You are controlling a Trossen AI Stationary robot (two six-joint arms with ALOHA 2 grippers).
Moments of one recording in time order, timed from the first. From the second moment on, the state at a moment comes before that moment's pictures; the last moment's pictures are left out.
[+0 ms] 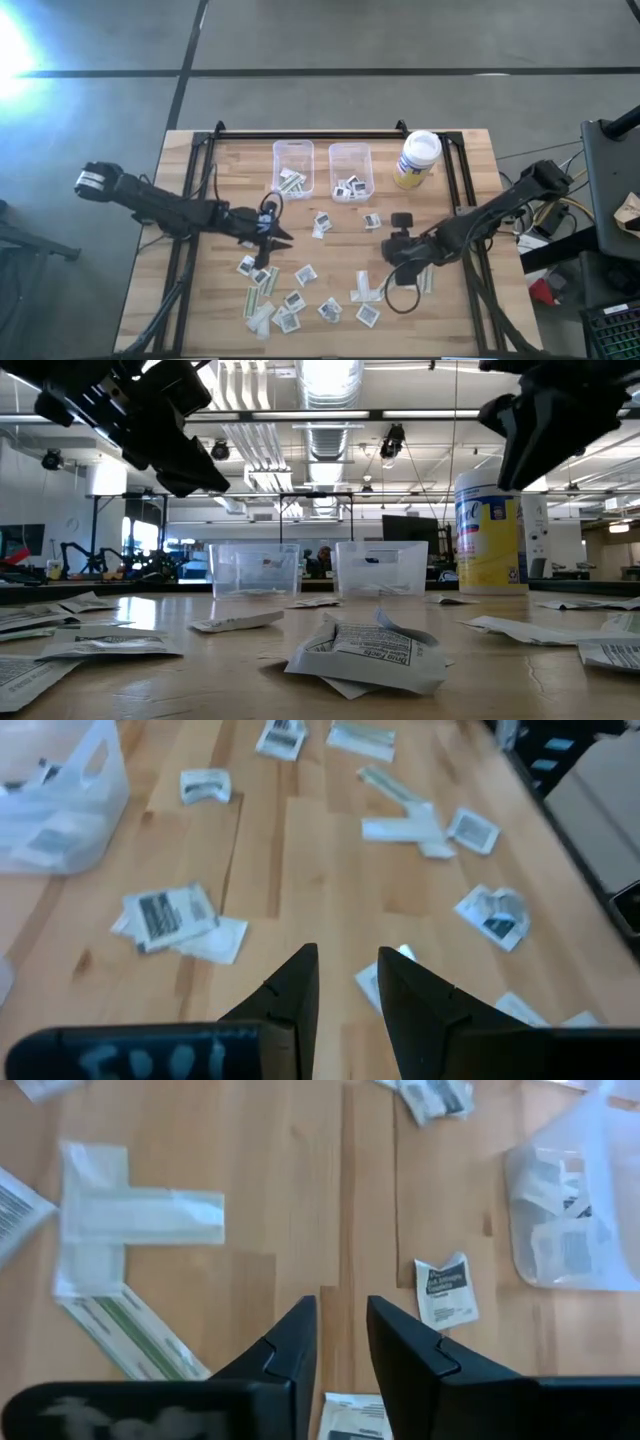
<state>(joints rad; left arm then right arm) -0.20 1.14 0.54 0.09 -0.06 -0.23 0.49 1.38 0.94 -0.74 0.40 0.35</state>
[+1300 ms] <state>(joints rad) -0.26 1.14 0.47 0.08 -0.21 -0.29 0.29 1.76 0.96 -0.63 0.60 0.29</state>
